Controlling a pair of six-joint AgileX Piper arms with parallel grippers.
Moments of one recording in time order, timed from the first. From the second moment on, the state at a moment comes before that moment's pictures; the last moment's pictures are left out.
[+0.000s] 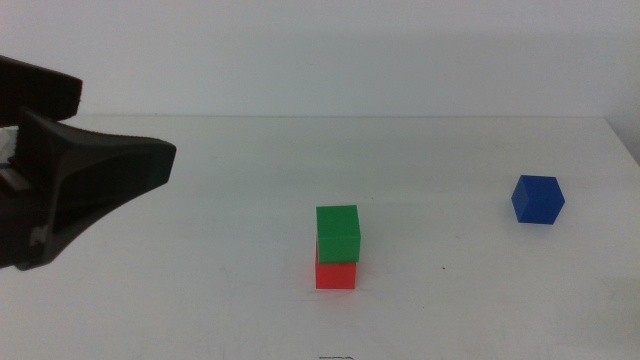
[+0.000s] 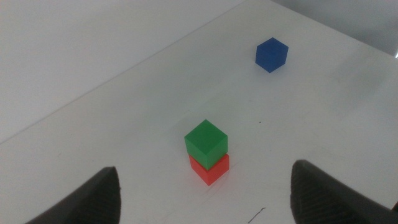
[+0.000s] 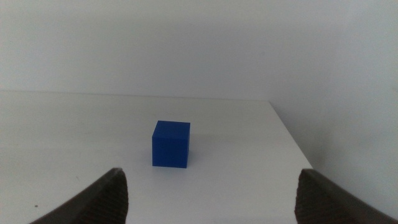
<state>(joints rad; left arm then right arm) -0.84 0.79 -1.16 0.17 0.94 -0.09 -0.05 -0.01 0.03 -0.10 0.14 0.03</state>
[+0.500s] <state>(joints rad) -0.84 0.79 -1.16 0.17 0.94 -0.09 -0.05 0.36 -0.45 -0.09 0.53 0.03</state>
